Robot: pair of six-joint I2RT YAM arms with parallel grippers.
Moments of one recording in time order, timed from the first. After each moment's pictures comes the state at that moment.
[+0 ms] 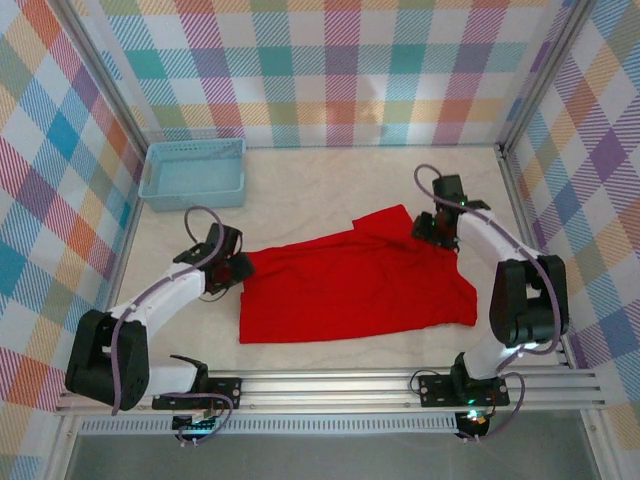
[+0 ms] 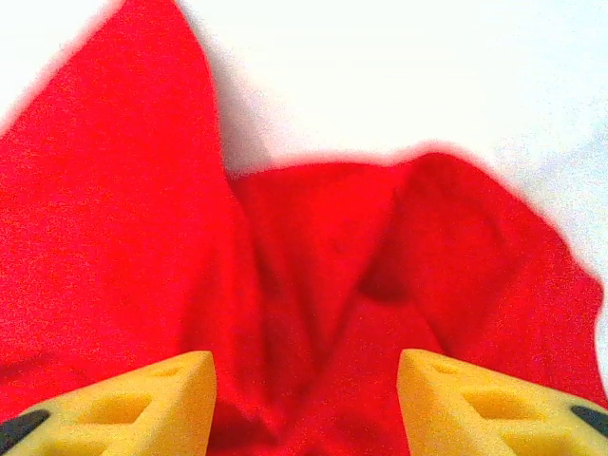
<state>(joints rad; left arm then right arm) -0.26 1.31 0.74 -0.56 -0.13 -0.74 0.12 1.64 1.18 -0.66 -0.02 0.44</state>
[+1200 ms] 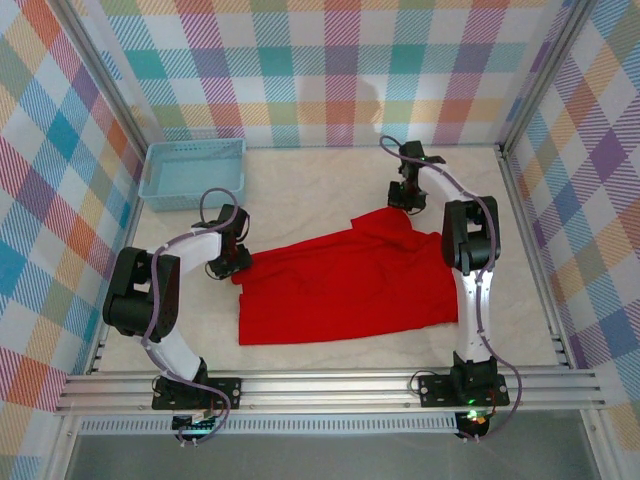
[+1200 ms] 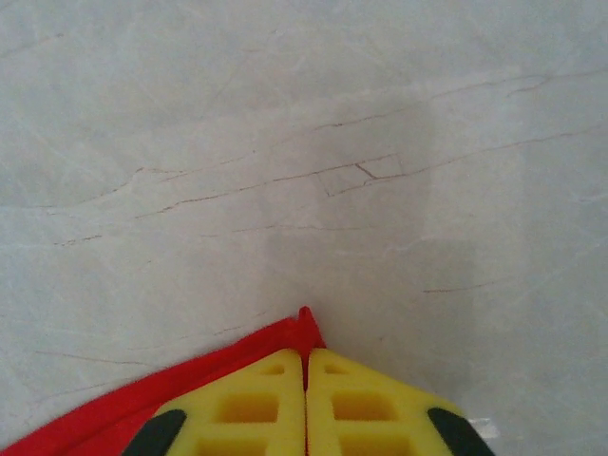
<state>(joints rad) -0.22 1.69 0.96 -0.61 -0.12 -0.65 0.19 2.35 1.93 -0.84 -0.05 0.32</state>
